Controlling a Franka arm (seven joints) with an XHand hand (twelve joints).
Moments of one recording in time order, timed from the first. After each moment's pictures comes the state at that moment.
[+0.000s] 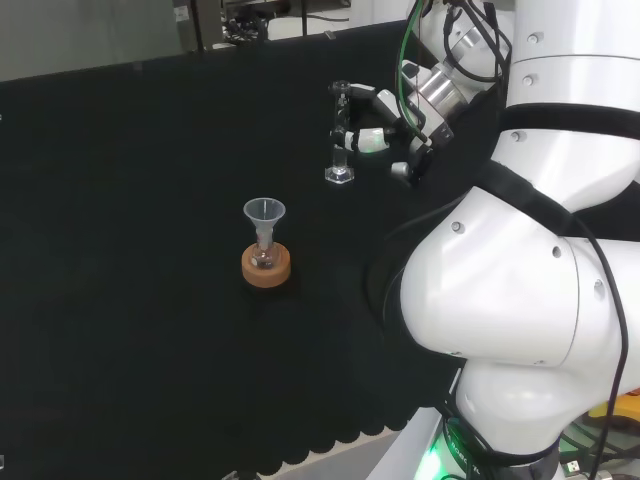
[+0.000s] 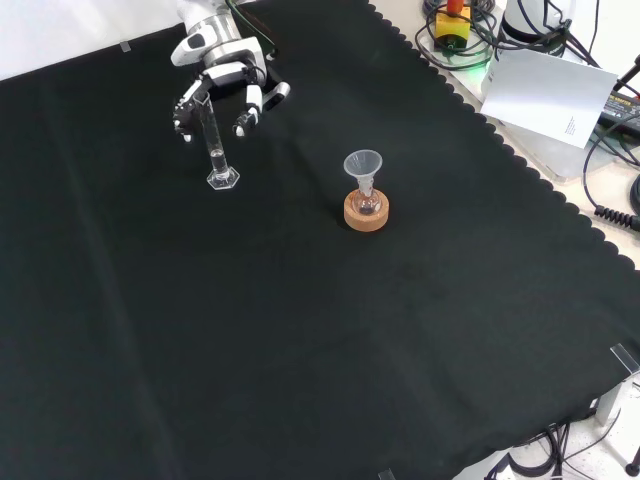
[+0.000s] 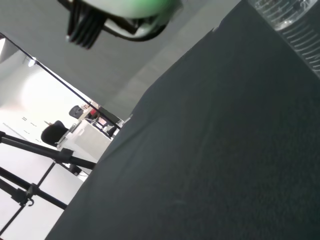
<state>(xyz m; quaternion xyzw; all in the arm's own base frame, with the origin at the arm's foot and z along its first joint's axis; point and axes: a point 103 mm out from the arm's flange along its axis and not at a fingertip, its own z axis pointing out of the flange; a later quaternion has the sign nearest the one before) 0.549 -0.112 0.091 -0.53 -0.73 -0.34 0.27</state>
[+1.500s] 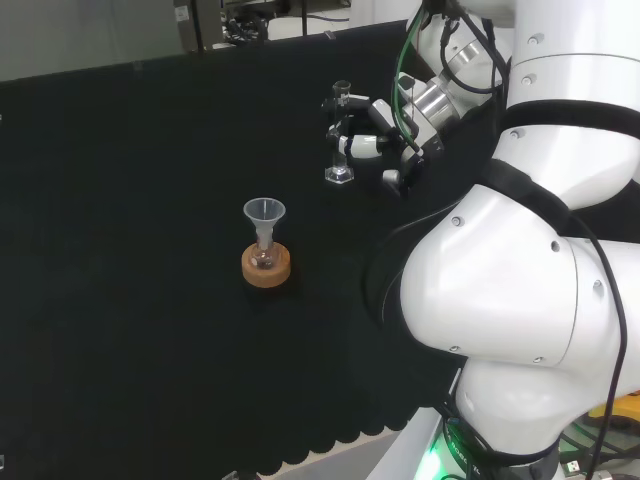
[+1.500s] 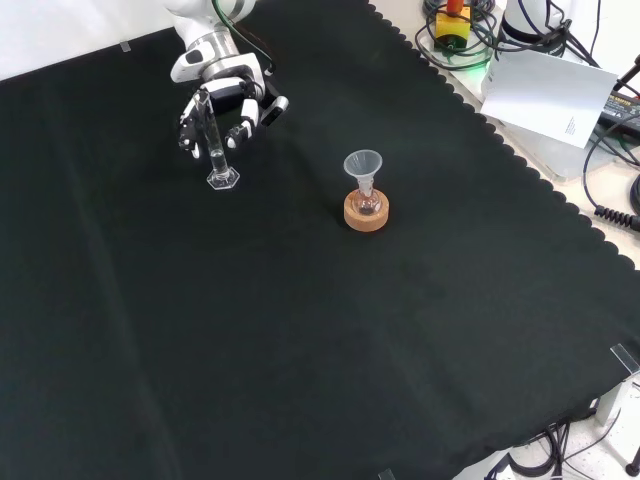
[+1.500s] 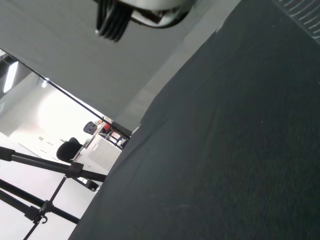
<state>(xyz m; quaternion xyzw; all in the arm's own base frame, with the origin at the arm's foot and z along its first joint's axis) 0.558 -0.103 0.071 -0.52 -0.71 -0.37 0.30</state>
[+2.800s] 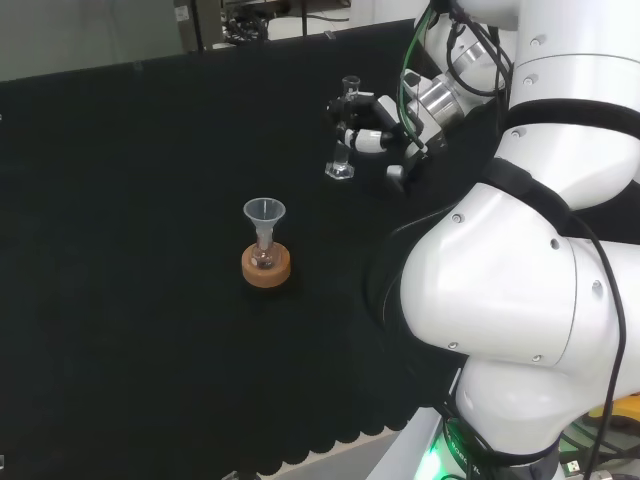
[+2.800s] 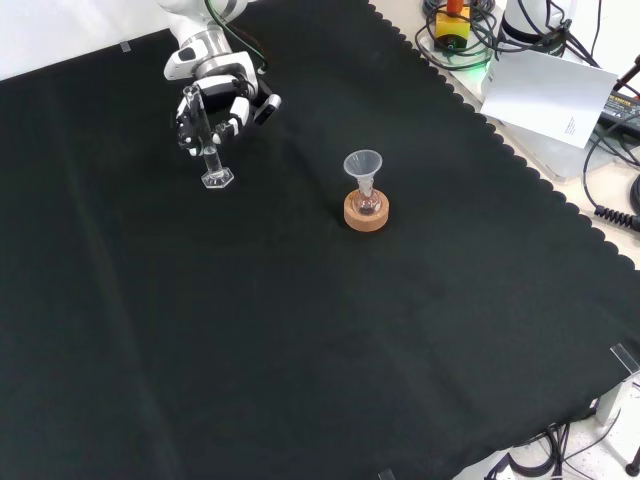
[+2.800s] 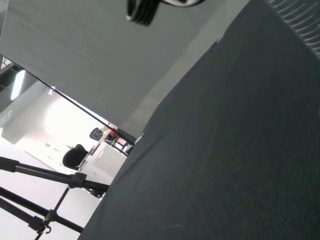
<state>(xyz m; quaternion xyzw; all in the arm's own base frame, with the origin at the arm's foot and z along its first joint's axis) 0.568 -0.116 0.072 -0.52 -0.70 -0.38 0.30</state>
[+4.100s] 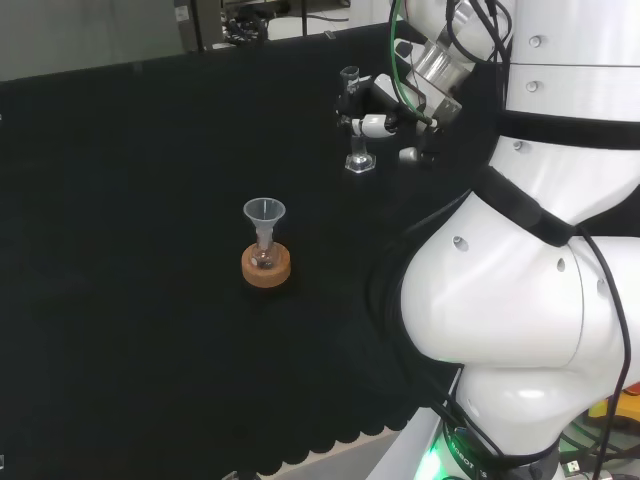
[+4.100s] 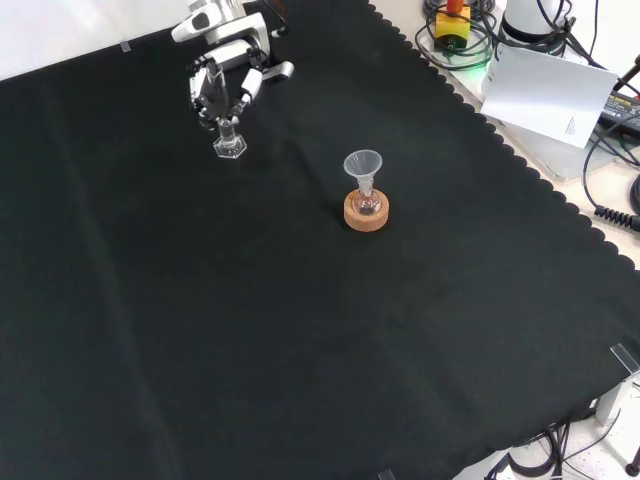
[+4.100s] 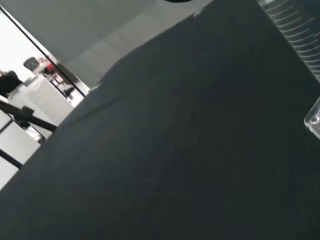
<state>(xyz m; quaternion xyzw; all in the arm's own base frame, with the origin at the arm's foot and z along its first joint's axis) 0.531 -0.118 0.131 -0.56 -0.77 -0.24 0.21</state>
